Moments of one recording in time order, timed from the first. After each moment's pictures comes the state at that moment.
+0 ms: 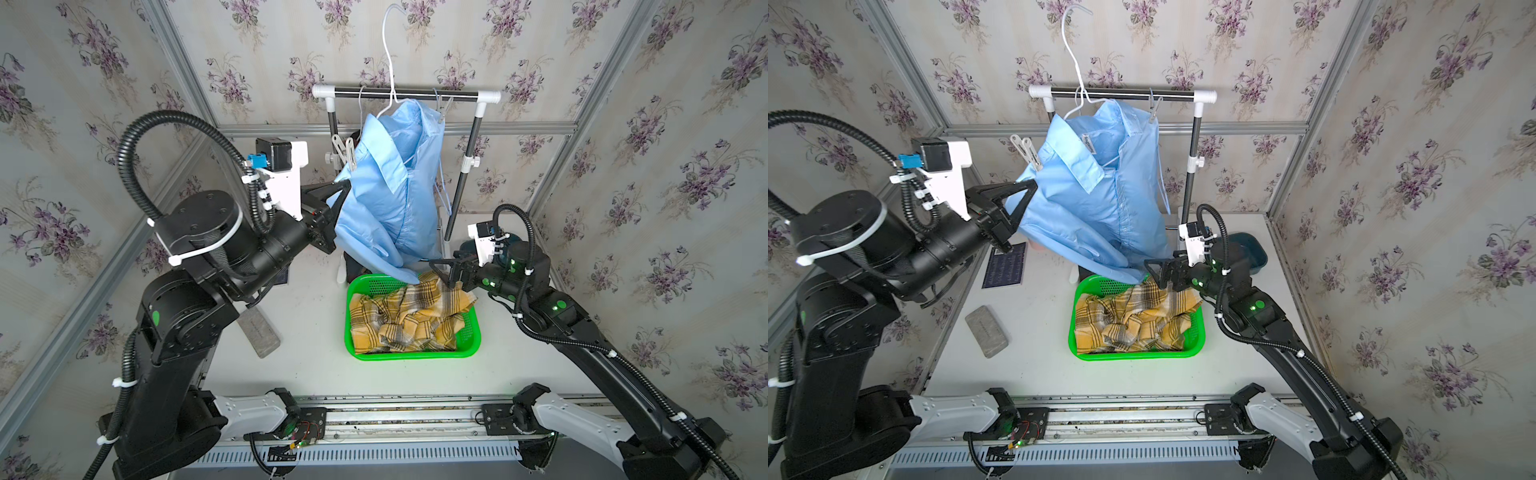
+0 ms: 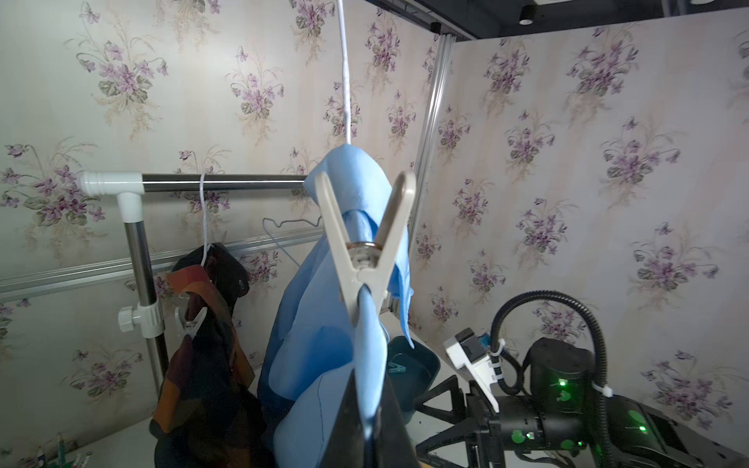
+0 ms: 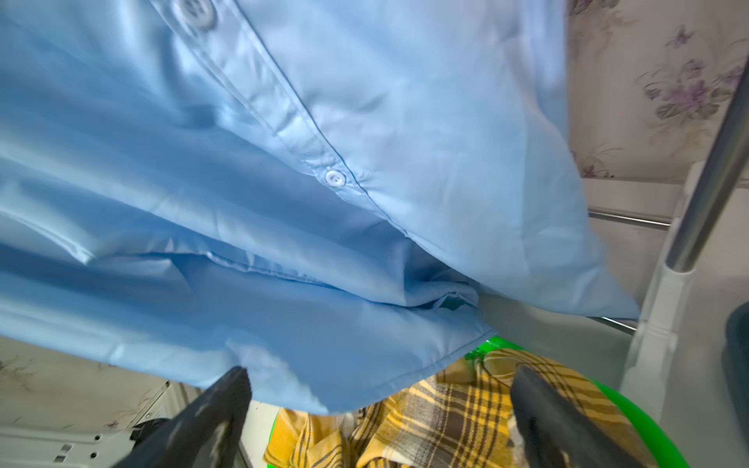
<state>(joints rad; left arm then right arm) -0.82 1.23 2.14 -0.80 -0.16 -0.14 0.52 0.99 0.99 -0.28 -0.32 0.38</state>
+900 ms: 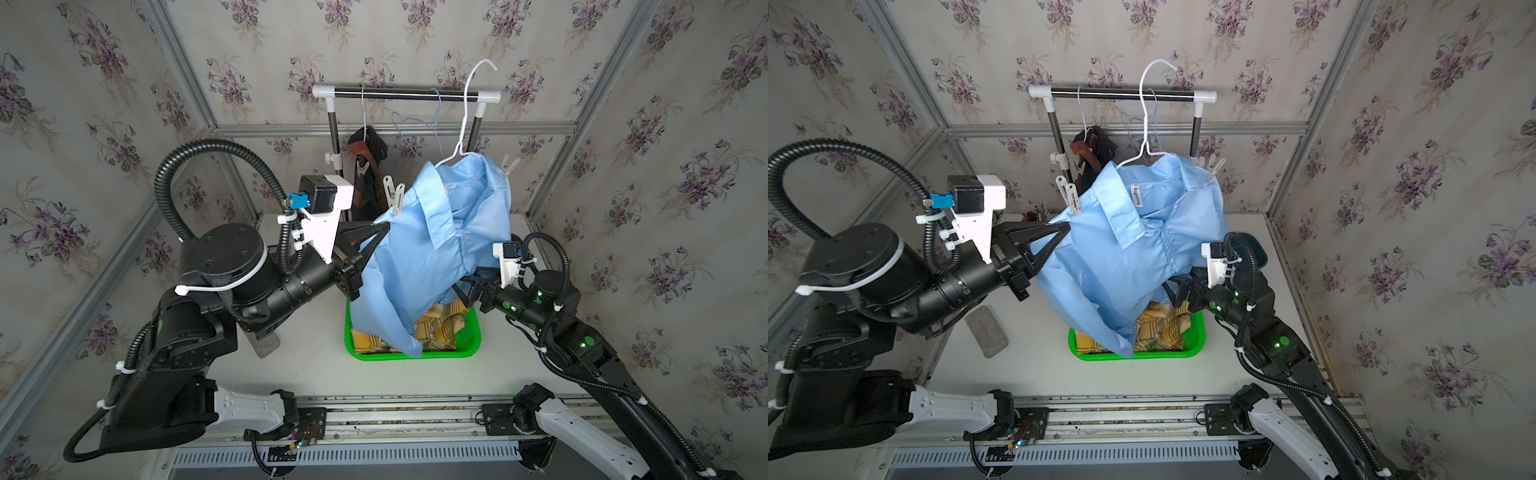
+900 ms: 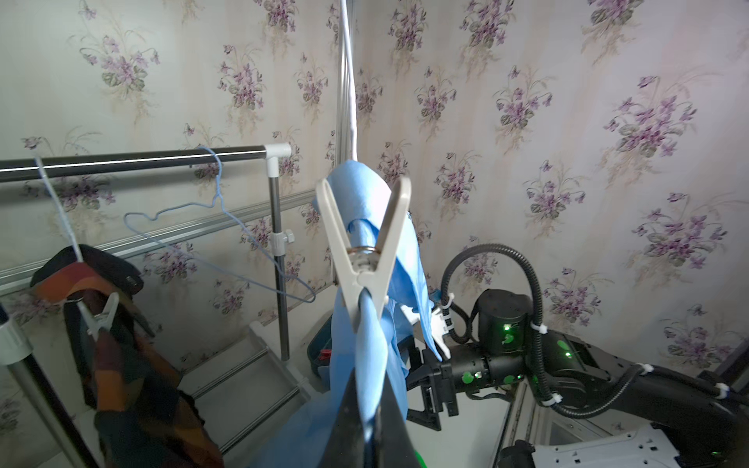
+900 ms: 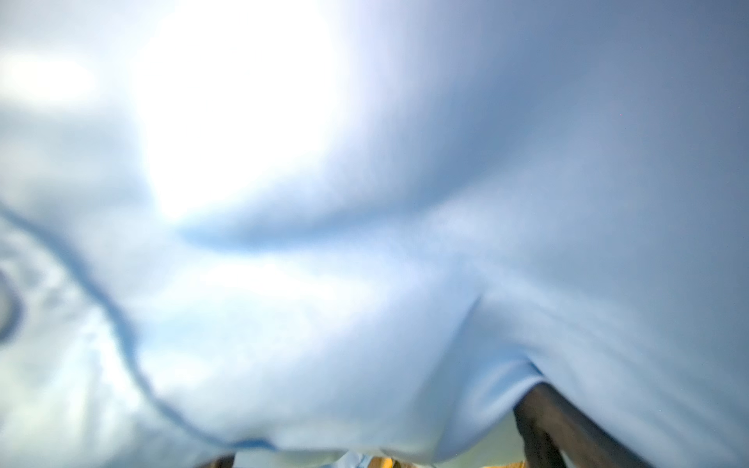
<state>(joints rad) -1.20 1.17 2.01 -0.81 -0.38 -0.08 0.52 0.70 0.85 -0.36 -0.27 0.47</state>
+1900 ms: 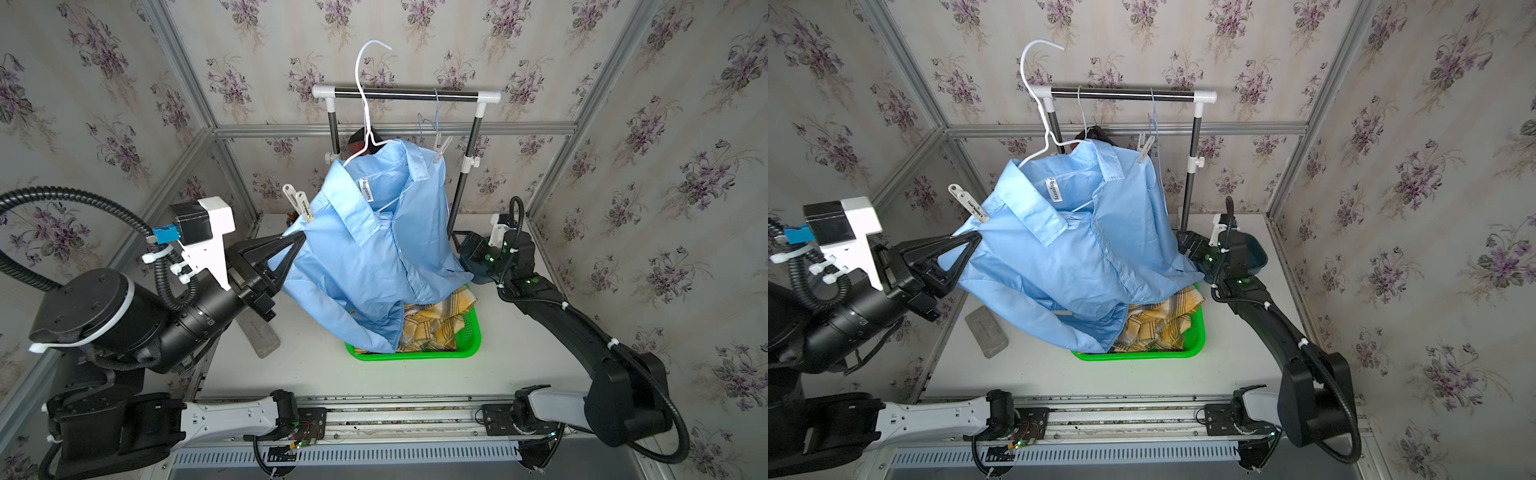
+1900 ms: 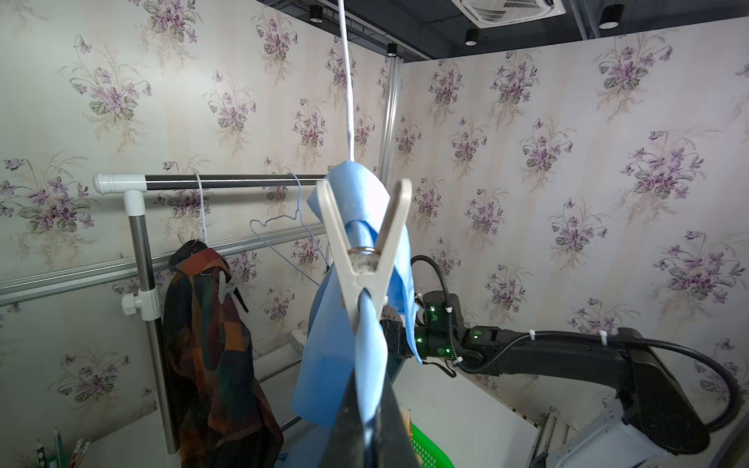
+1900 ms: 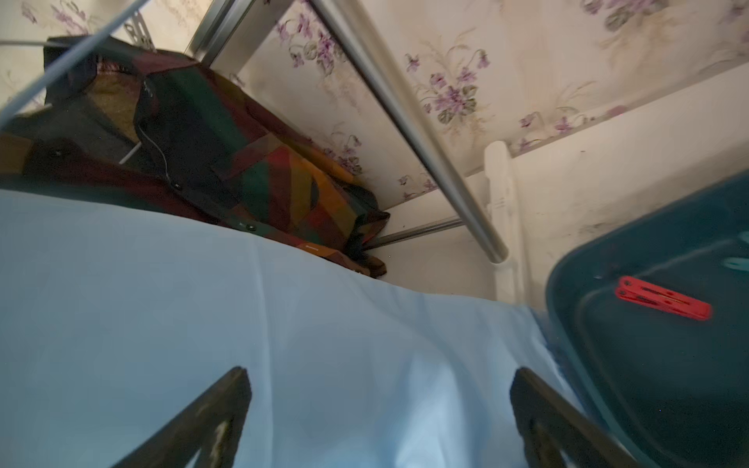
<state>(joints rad) -1.20 0.93 1.93 -0.84 -0.44 -0.06 0.27 1.35 0.91 0.13 -0.19 0.63</state>
